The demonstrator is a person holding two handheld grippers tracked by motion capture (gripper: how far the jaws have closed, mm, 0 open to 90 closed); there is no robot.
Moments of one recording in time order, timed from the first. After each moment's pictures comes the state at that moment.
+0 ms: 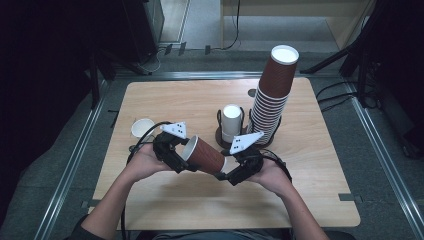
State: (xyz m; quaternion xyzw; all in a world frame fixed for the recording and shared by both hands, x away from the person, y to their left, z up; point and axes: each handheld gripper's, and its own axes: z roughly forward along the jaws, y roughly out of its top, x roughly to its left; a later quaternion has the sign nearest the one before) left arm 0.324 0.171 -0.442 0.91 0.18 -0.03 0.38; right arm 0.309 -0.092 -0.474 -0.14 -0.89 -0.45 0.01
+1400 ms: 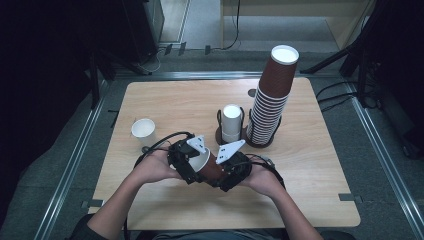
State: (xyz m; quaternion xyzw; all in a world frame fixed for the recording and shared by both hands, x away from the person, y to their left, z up) left arm 0.314 0.129 -0.458 0.96 0.13 0.00 0.26; right arm 0.304 -0.063 -0.496 -0.09 -0.92 -0.39 -0.01
